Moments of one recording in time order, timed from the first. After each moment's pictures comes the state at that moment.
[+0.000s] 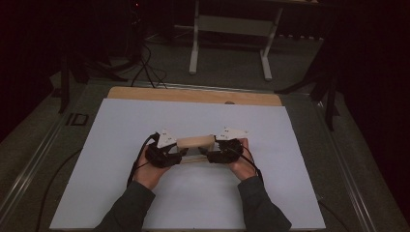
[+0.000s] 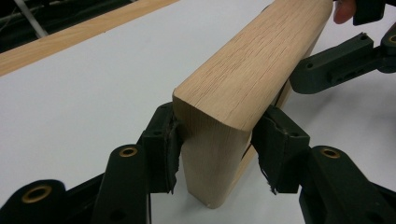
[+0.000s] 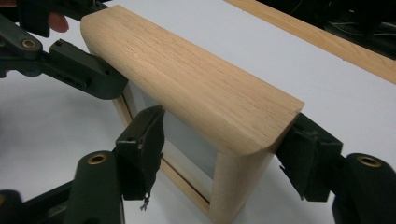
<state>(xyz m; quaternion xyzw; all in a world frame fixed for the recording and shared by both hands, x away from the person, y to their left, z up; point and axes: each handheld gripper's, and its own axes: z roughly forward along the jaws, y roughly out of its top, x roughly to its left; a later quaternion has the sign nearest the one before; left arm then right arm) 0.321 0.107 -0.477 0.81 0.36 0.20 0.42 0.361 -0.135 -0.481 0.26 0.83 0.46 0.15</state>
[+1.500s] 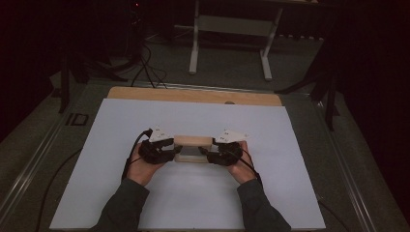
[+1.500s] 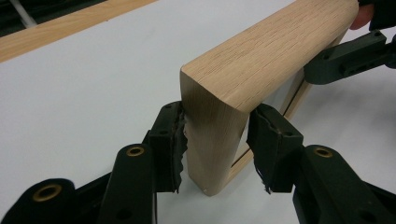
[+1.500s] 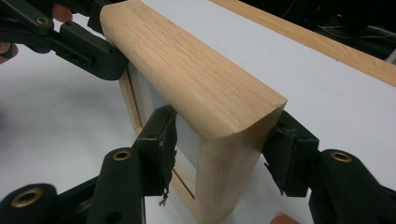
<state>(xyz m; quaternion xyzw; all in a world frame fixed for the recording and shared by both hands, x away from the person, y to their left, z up) 0.330 0.127 -0.473 0.81 0.37 0.17 0.42 0.352 -0.132 -0.483 0.27 0.83 0.47 0.16</state>
